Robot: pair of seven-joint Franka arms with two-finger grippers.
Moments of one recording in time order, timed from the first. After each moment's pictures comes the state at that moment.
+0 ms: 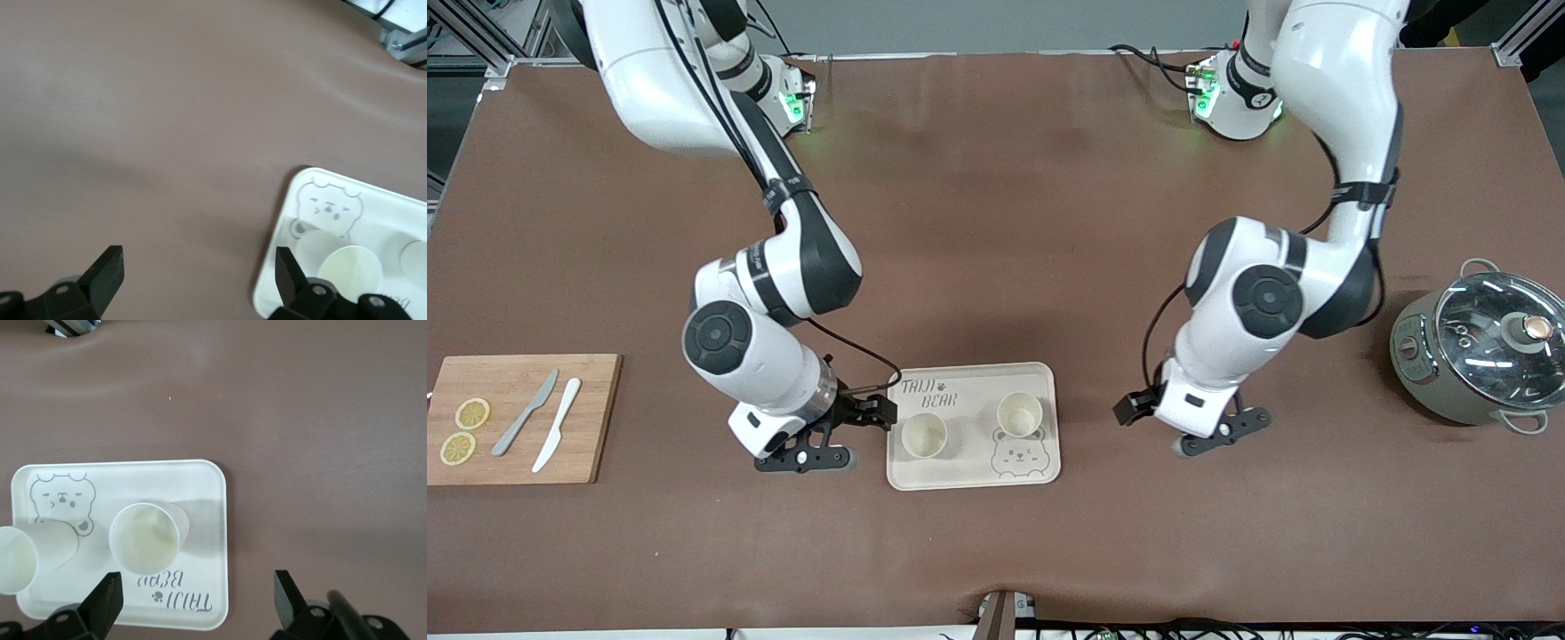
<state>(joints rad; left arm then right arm) -0.46 0.63 0.05 -1.38 -0.08 2.17 -0.75 0.40 0.77 -0.02 -1.17 0.13 2.08 0.31</state>
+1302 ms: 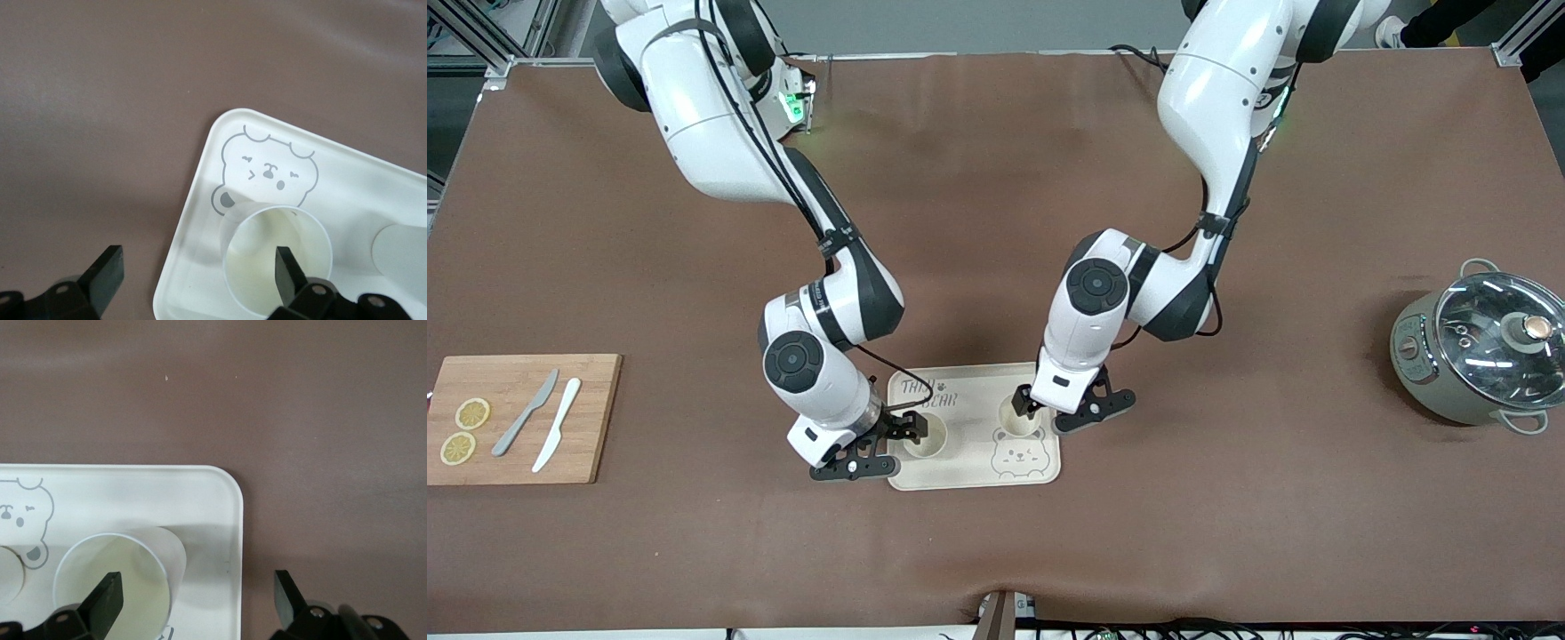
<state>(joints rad) -0.70 0.83 0.14 -1.32 -0.08 2.36 -0.95 0.44 0.92 -0.02 -1.17 0.10 2.27 0.31</state>
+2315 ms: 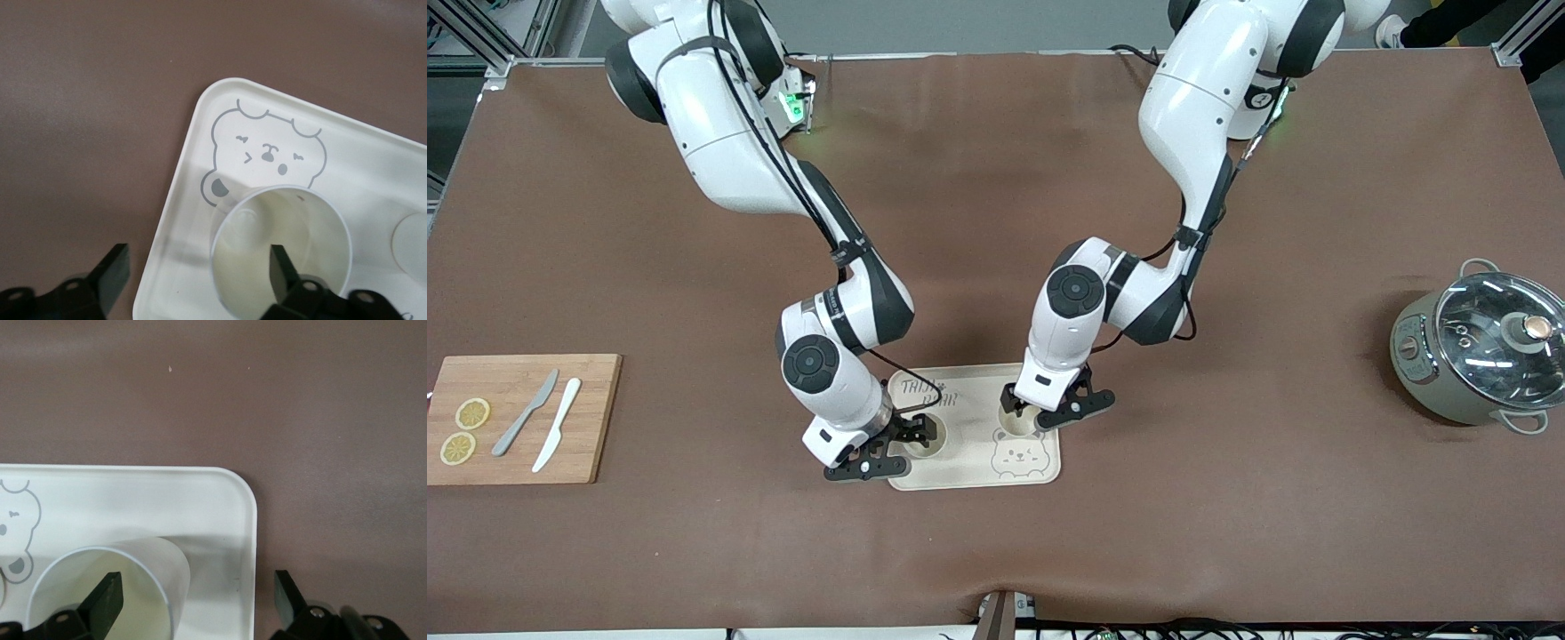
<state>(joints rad) -0.72 0.89 0.14 -1.31 -0.08 2.41 -0.96 0.45 0.96 -0.02 -1.17 0.10 2.33 0.31</state>
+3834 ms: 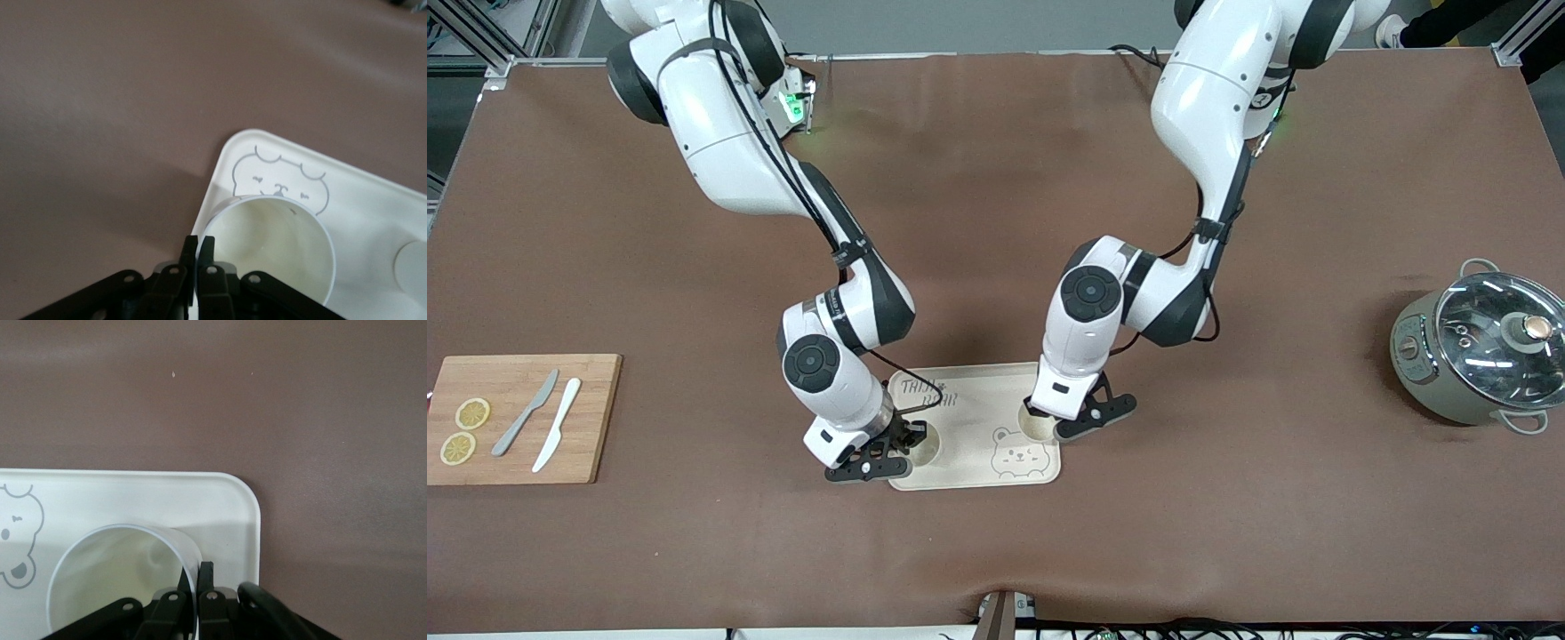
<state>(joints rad) -0.71 0.84 0.19 -1.28 -0.08 2.32 -0.97 0.45 0.97 -0.02 -1.17 0.10 2.34 0.31</state>
